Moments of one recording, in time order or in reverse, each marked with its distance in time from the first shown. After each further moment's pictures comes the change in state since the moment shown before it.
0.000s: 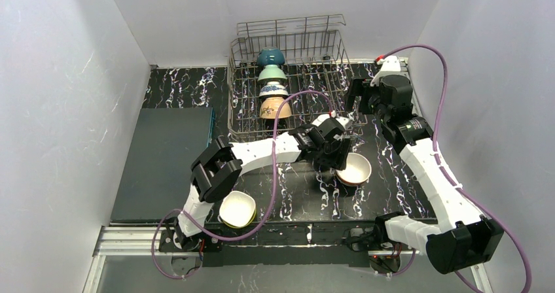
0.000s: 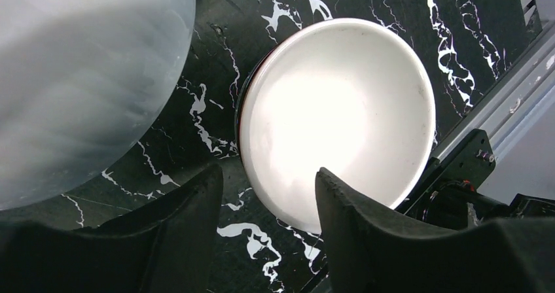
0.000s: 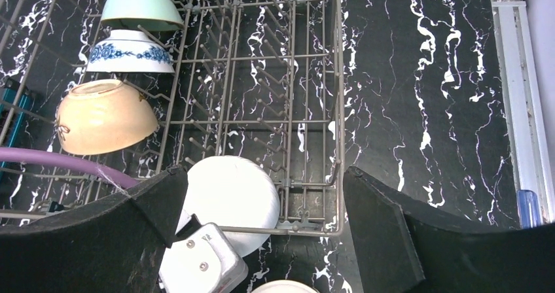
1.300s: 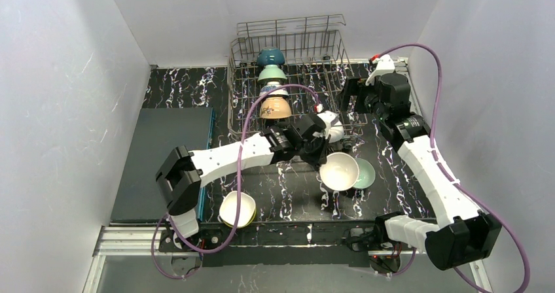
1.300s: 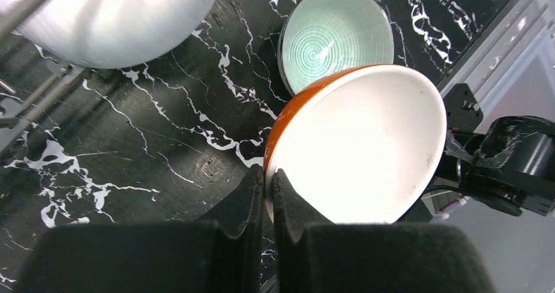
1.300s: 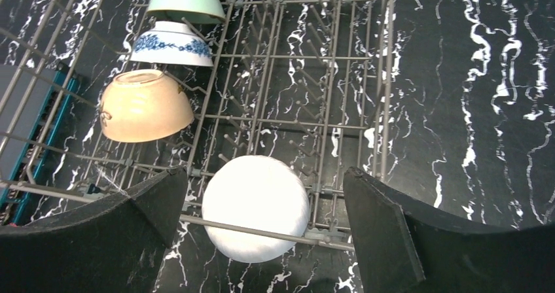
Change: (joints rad) left arm 0.011 -0.285 -0.181 -0.044 -0.030 0.107; right arm 0.000 0.020 0.001 0.031 -0.107 0.011
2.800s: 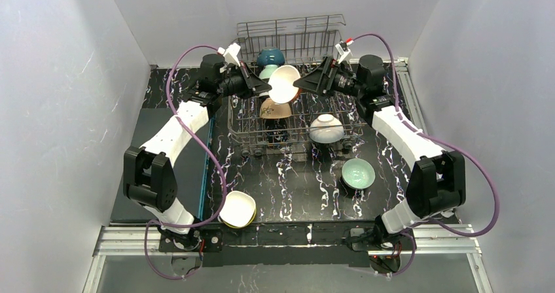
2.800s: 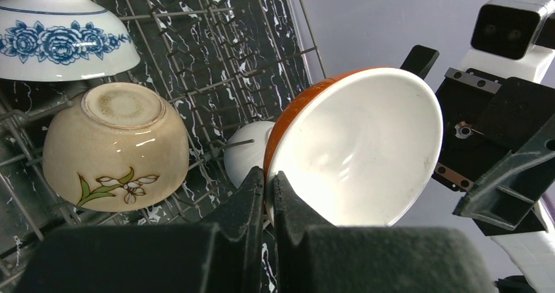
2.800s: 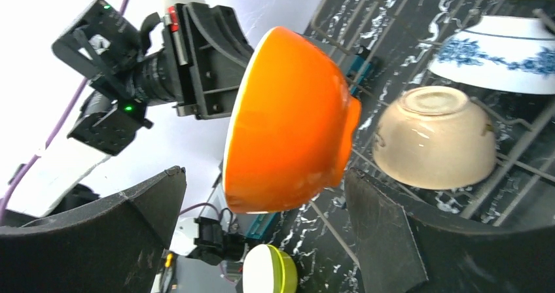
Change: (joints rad) left arm 0.743 -0.150 -0.069 0.325 0.533 -0.314; right arm 0.021 0.385 0.095 0.533 -0.761 0.638
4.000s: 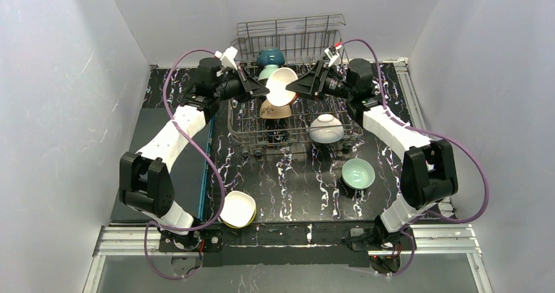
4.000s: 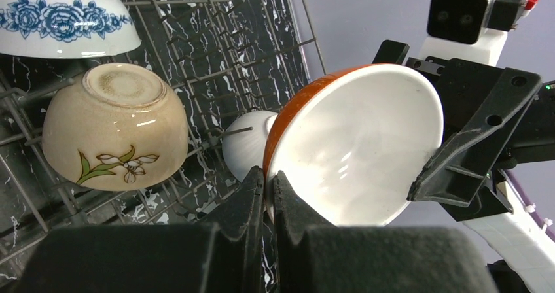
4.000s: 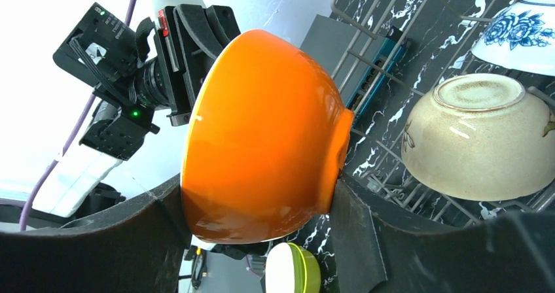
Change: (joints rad) left arm 0.004 -0.051 -0.052 0.003 0.015 -0.022; right arm 0.050 0.089 -0.018 0.168 -0.040 0.150
